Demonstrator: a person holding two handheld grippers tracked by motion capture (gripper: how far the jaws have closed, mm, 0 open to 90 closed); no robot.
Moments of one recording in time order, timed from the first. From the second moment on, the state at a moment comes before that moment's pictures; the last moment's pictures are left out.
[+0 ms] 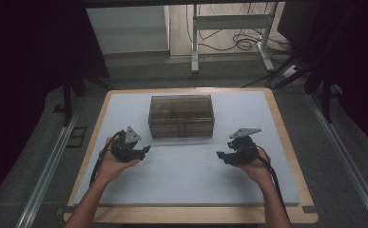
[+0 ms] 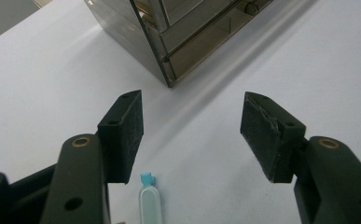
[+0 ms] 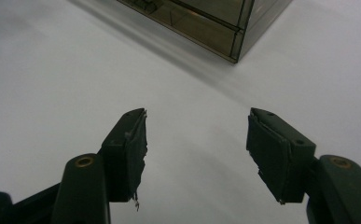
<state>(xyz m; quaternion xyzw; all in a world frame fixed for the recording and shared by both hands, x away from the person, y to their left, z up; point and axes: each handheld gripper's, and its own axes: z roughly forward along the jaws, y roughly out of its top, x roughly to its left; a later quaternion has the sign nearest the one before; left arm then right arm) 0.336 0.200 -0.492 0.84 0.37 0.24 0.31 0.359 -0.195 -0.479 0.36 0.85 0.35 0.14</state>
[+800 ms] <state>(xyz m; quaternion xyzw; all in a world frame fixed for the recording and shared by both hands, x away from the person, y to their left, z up) 0.344 0.200 -0.486 0.84 0.38 0.23 0.33 0.386 -0.186 -0.476 0.36 0.85 0.36 0.13</state>
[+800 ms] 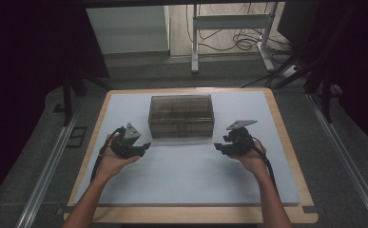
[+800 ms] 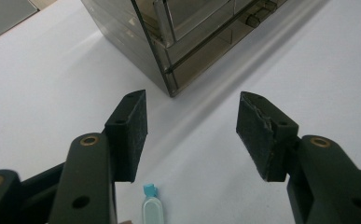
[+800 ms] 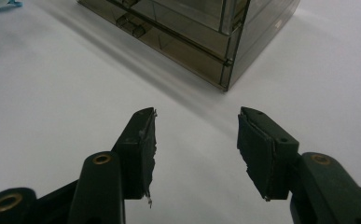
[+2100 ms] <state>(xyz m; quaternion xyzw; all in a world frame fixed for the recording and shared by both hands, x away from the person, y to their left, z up) 0.361 0.194 -0.479 0.83 0.37 0.24 0.34 0.413 -0.170 -0.459 0.34 0.85 0.38 0.15</state>
